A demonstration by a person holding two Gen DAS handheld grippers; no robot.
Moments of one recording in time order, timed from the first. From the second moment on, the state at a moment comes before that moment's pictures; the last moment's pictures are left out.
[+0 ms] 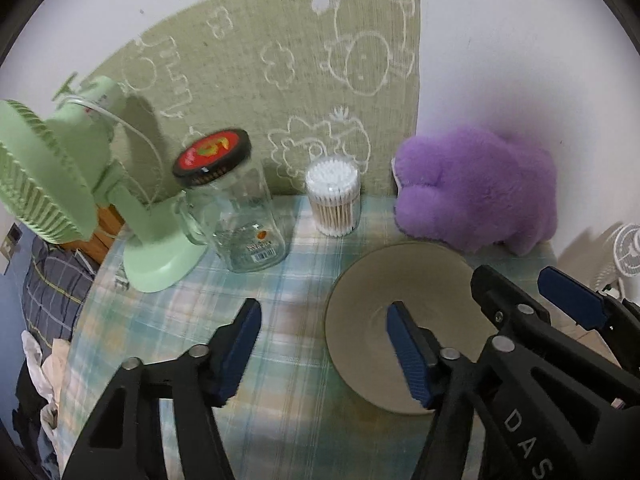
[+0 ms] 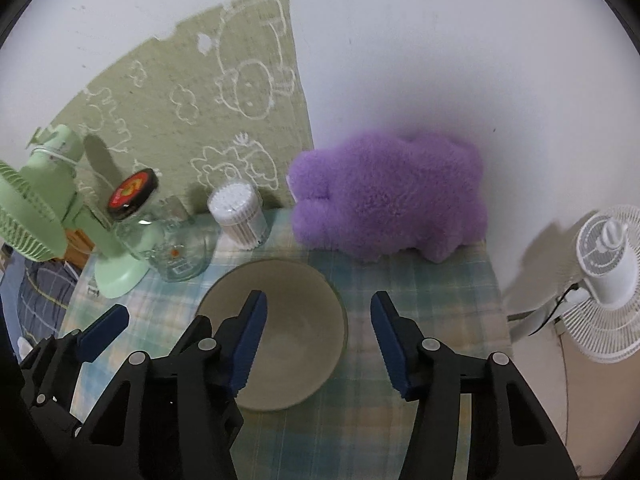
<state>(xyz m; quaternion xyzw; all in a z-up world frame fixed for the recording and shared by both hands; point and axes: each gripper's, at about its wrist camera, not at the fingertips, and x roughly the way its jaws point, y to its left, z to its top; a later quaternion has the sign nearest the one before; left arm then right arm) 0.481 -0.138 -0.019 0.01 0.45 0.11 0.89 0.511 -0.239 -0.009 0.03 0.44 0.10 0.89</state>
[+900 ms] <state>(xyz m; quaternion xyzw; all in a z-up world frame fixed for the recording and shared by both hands) 0.506 -0.137 -0.066 0.01 0.49 0.10 0.87 0.543 -0.233 -0.056 0.02 0.47 0.08 0.88</state>
